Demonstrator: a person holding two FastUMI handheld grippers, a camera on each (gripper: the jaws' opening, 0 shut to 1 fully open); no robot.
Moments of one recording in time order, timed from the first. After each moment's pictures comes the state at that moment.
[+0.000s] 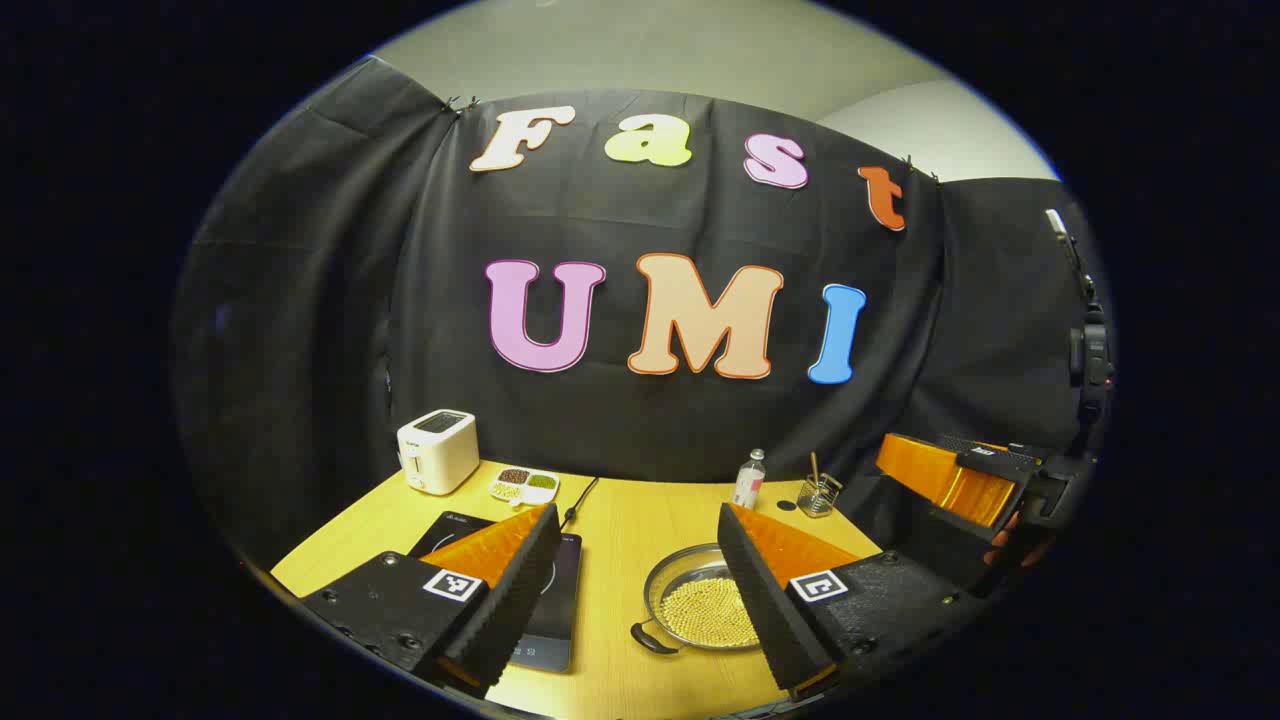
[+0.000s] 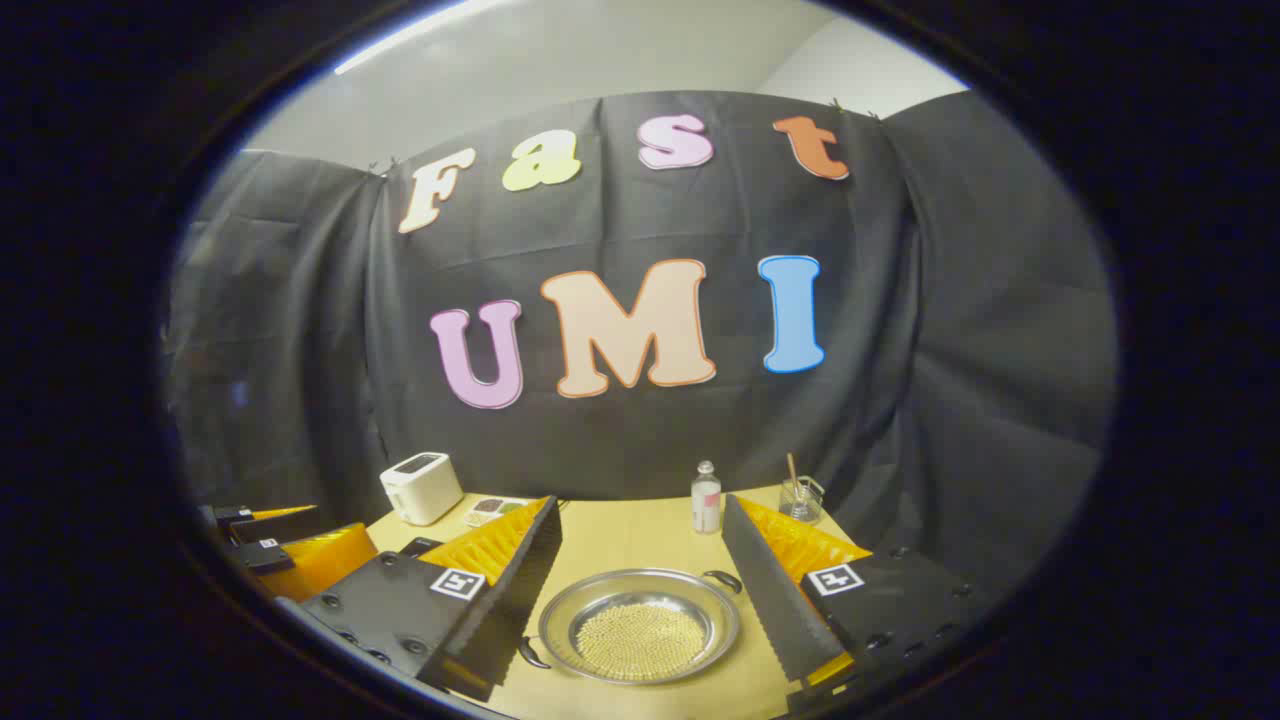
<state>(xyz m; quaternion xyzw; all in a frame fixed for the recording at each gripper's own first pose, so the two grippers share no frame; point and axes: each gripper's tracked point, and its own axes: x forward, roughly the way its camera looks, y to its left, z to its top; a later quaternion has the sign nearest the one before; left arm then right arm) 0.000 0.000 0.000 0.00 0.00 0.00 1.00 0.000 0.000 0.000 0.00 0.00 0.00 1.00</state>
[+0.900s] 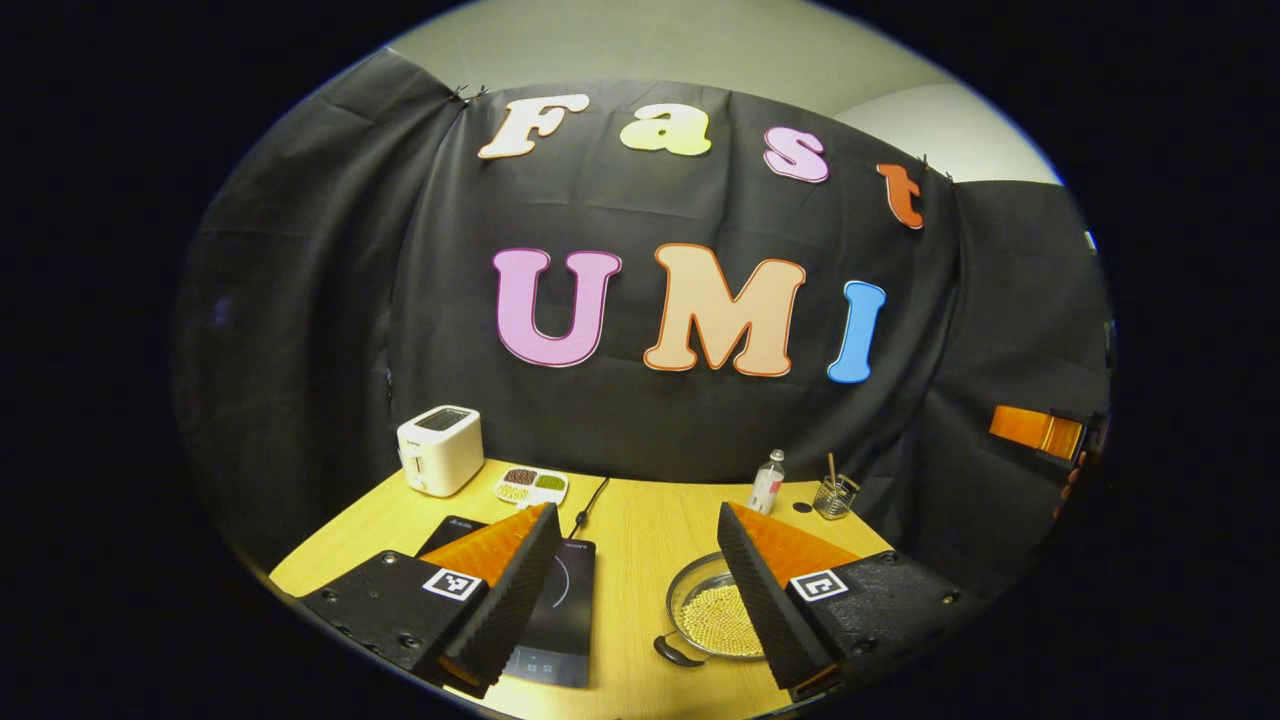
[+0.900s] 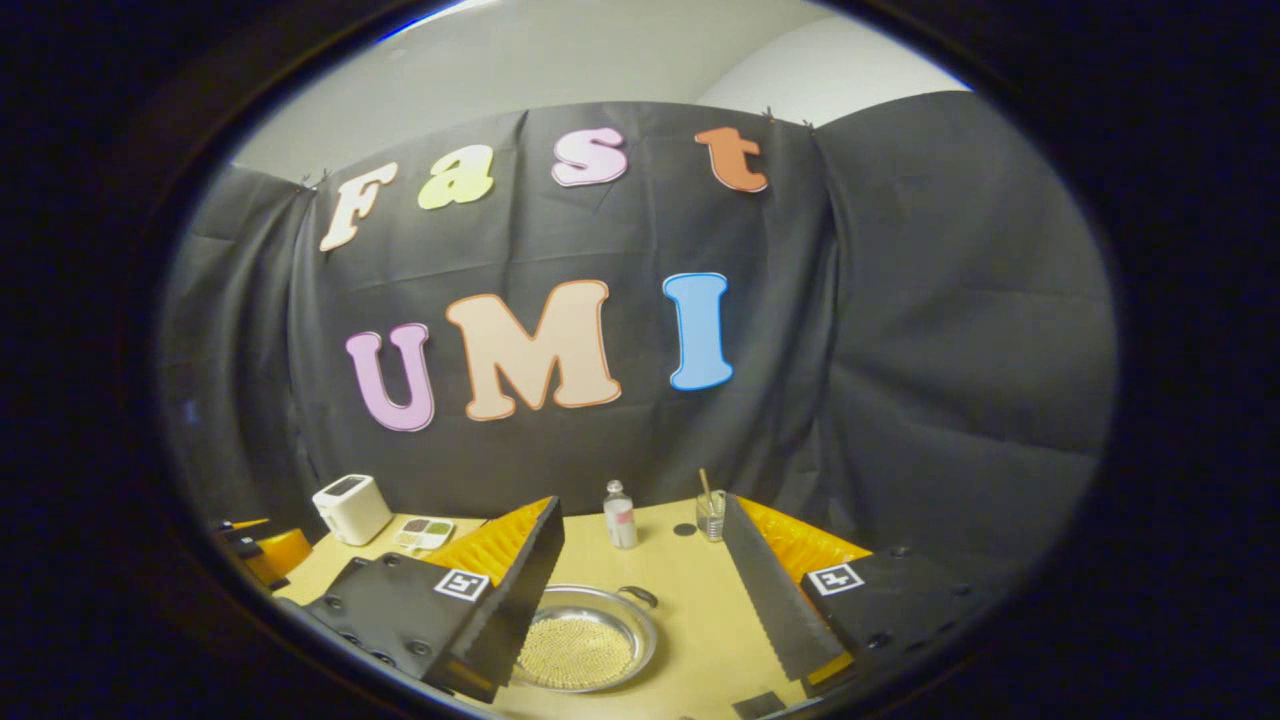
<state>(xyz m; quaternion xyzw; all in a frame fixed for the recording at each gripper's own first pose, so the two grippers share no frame) 0.034 0.027 0.007 0.00 0.00 0.00 1.00 -0.010 -0.087 0.035 0.00 -0.02 -0.10 0.99</state>
